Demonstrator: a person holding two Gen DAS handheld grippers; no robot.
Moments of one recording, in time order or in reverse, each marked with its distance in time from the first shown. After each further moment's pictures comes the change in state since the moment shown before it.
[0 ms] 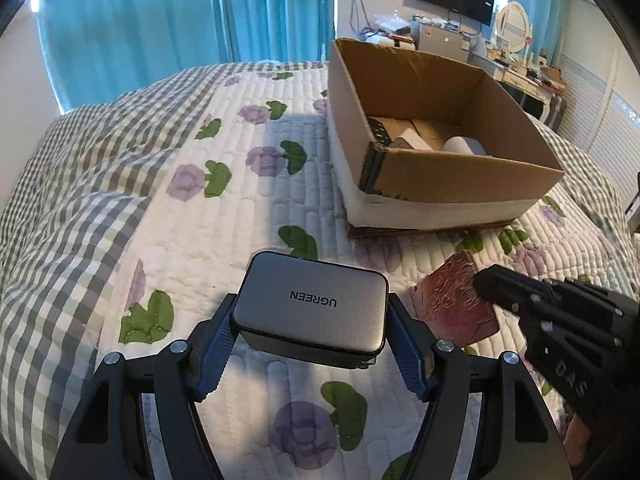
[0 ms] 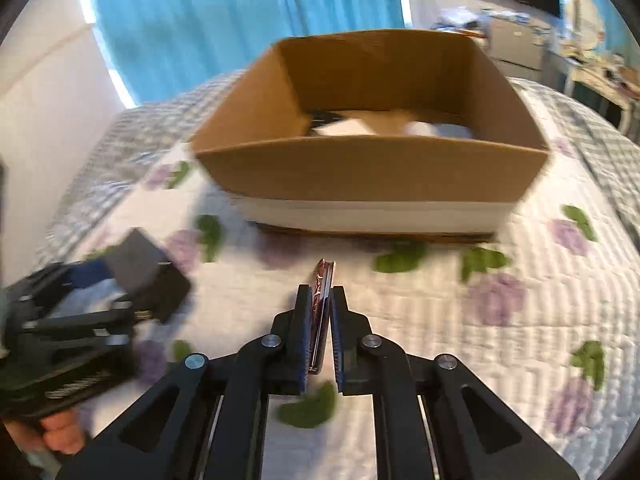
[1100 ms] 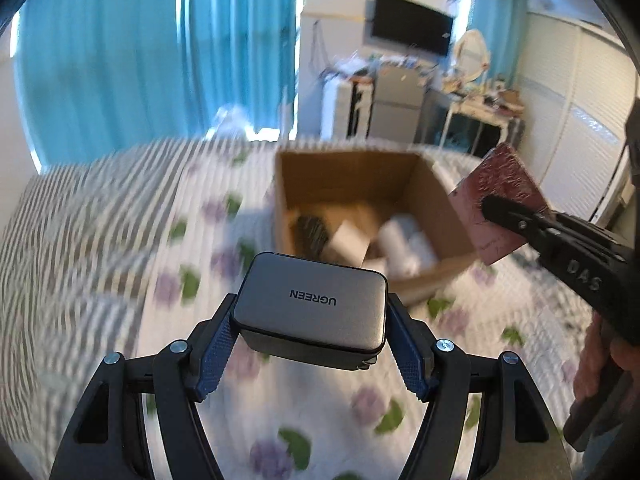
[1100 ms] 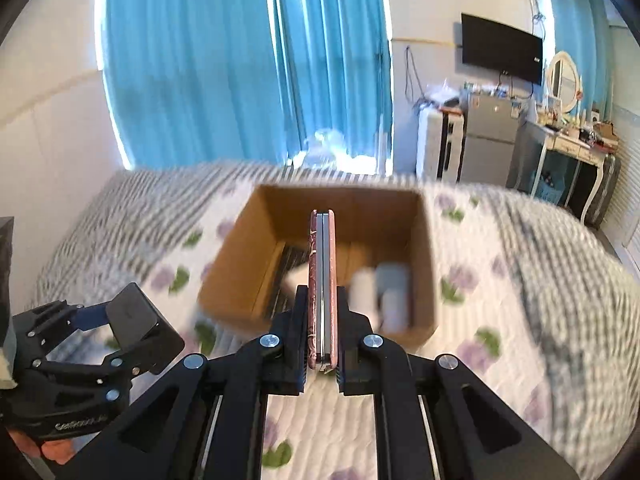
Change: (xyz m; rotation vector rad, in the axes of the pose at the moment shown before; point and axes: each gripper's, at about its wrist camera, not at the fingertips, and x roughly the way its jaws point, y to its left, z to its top) left arm -0.075 -0.032 0.075 0.076 -0.155 -0.137; right arm -0.108 -0.001 0.088 -0.056 -0.254 -0.138
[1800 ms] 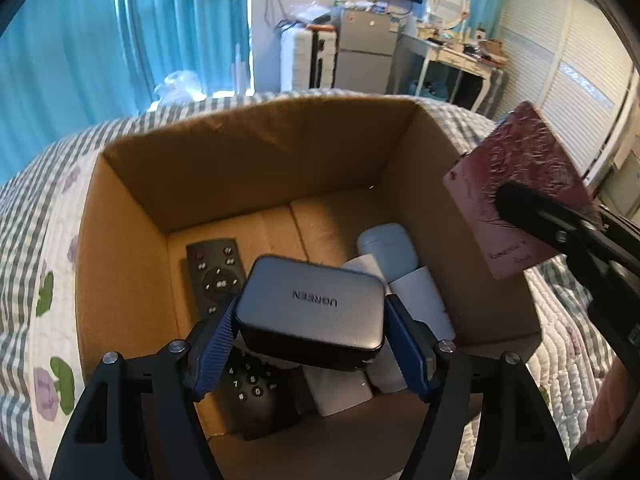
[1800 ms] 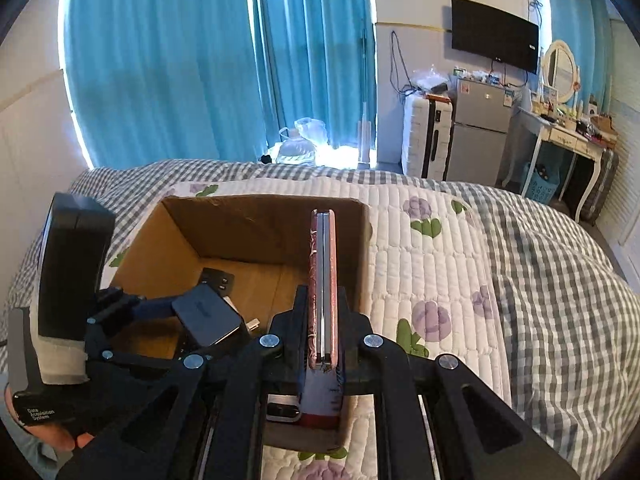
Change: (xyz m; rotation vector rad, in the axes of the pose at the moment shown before) left arm 0.169 -0.057 0.047 0.087 0.186 -0.097; right arm 0.088 -0.080 0.022 0.011 0.059 -0.034
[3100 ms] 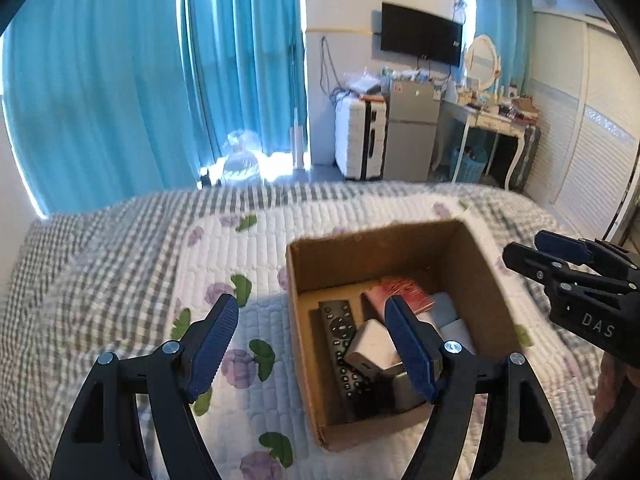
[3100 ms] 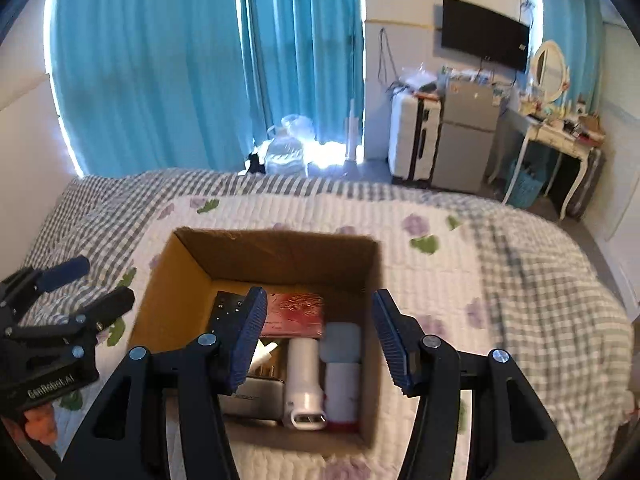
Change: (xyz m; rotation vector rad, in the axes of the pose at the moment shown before) left arm -0.132 0.057 0.004 -0.064 -0.241 0.175; right arm -0.033 0.030 0.041 0.009 0.021 -0.070
